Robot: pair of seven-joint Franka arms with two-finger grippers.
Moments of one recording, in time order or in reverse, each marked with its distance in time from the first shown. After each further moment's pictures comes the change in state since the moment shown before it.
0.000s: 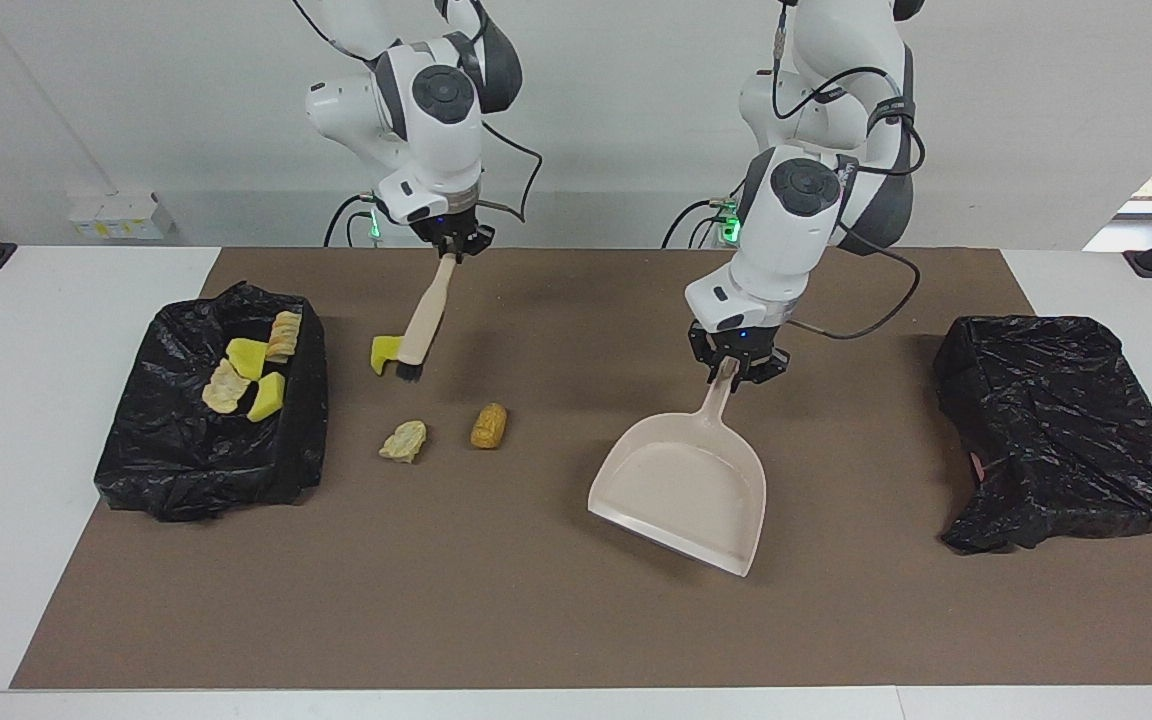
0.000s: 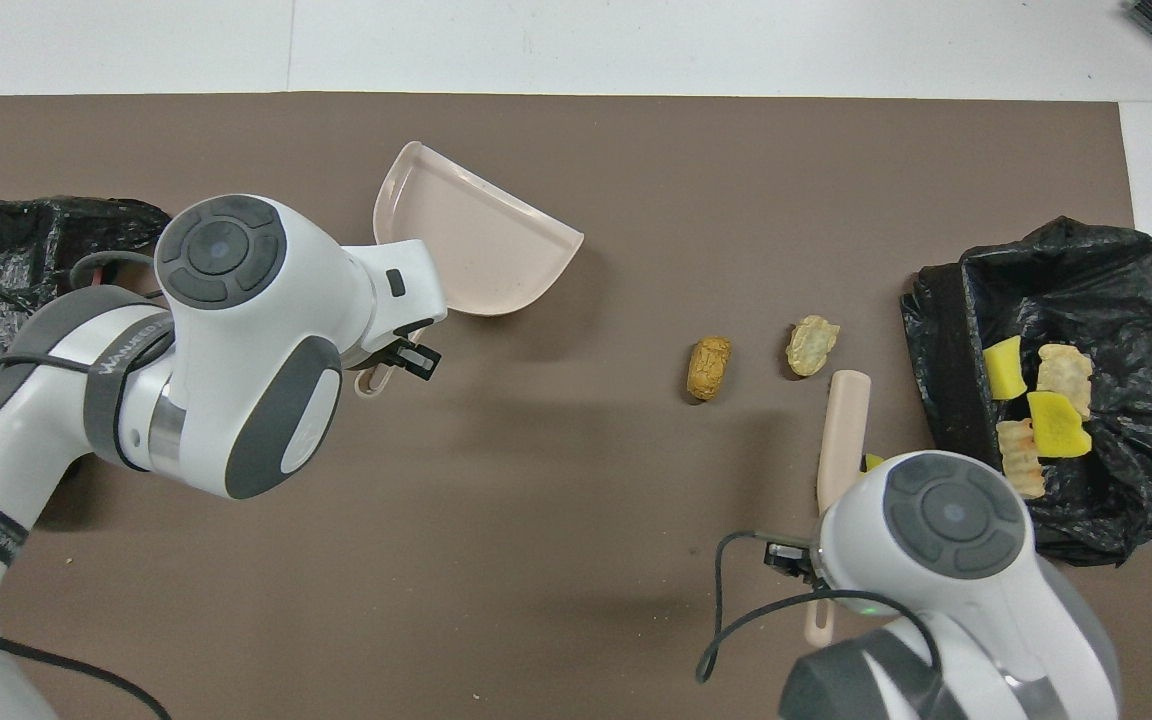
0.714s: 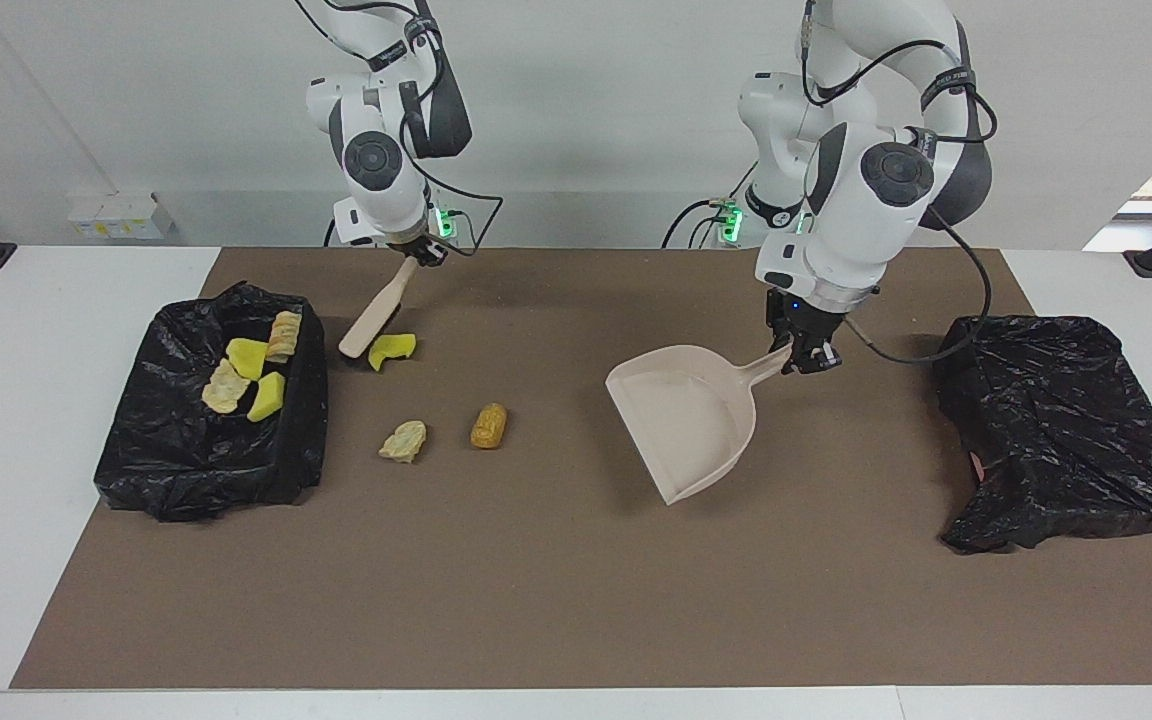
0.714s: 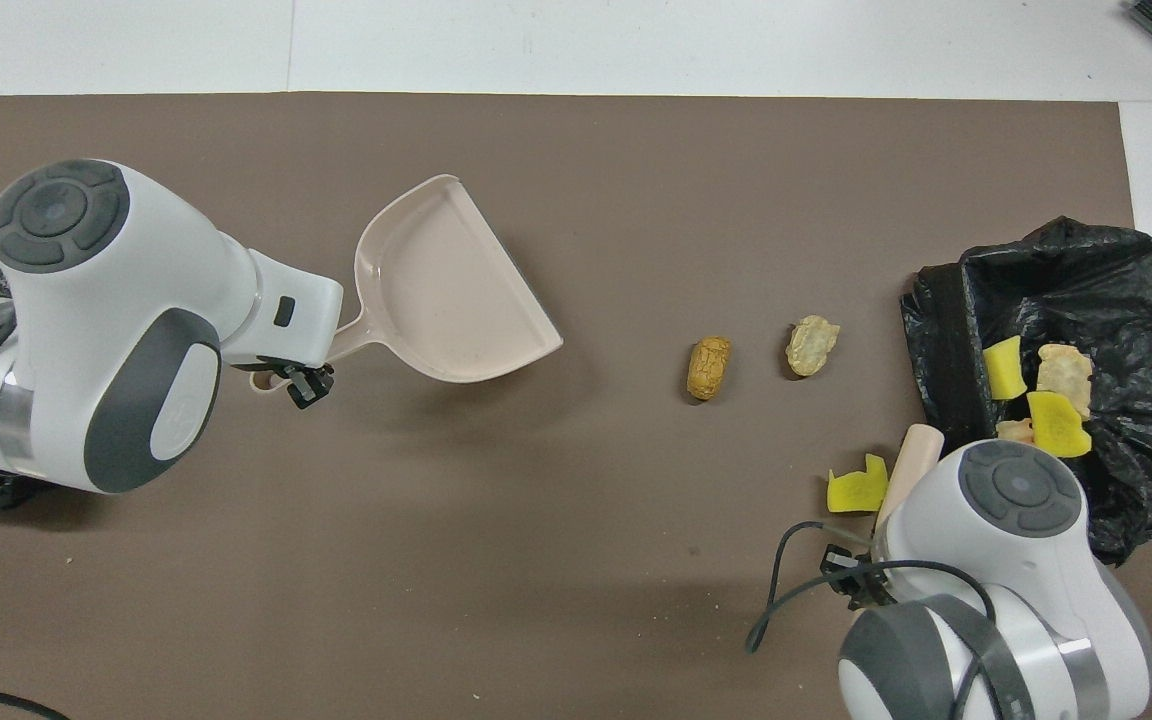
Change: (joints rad) left arm 0.105 -0.044 -0.004 -0.046 0.003 -0.099 0.920; right arm -0.101 -0.039 0.000 -0.225 0.072 0.025 0.055
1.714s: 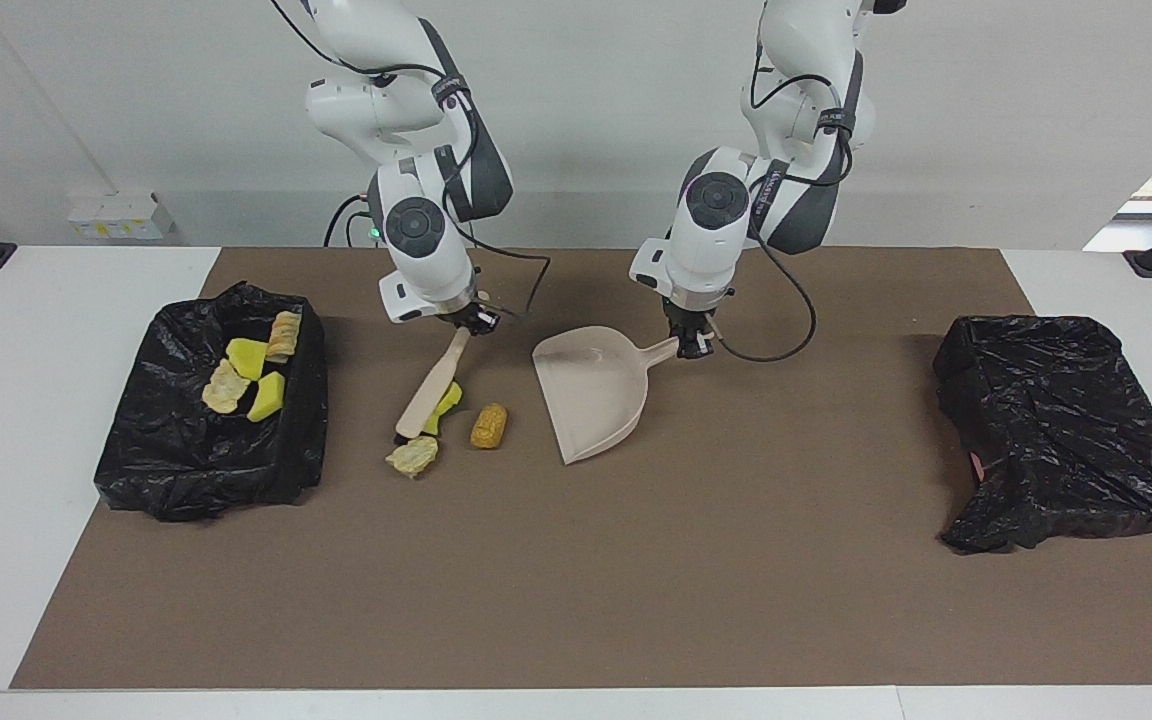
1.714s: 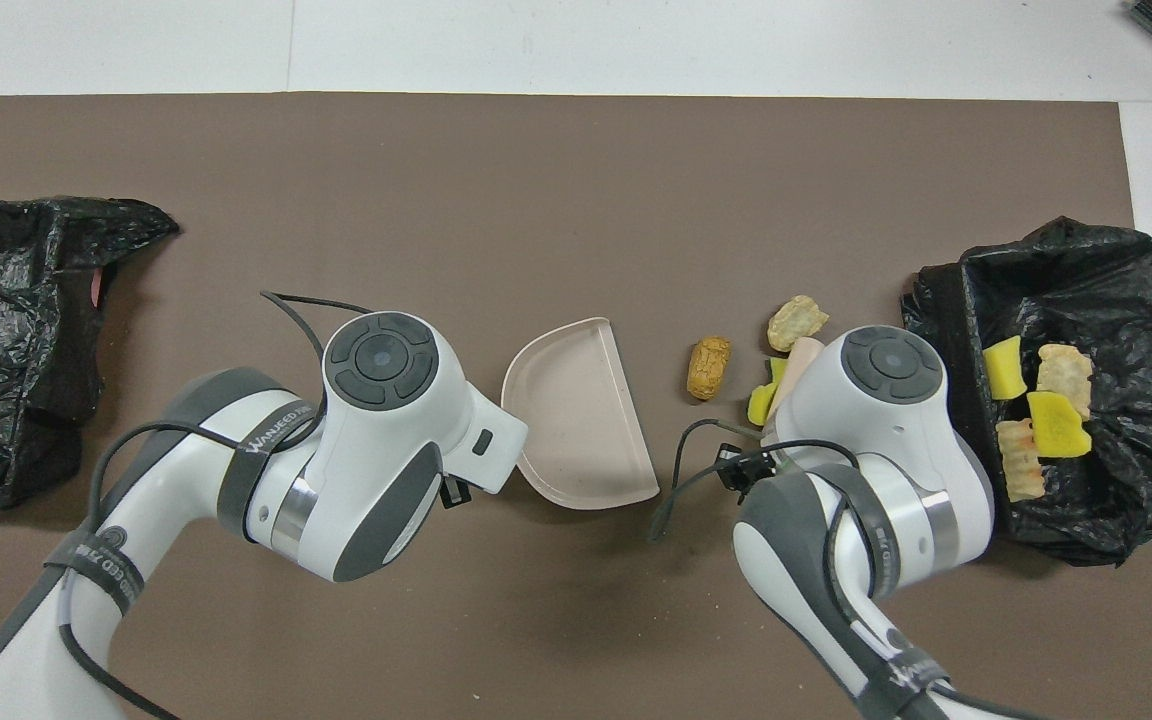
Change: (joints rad) left arm -0.242 0.022 -0.028 -0.133 -0.008 0.089 -0.365; right arm 0.098 0.426 0.015 0.396 0.063 0.184 0.000
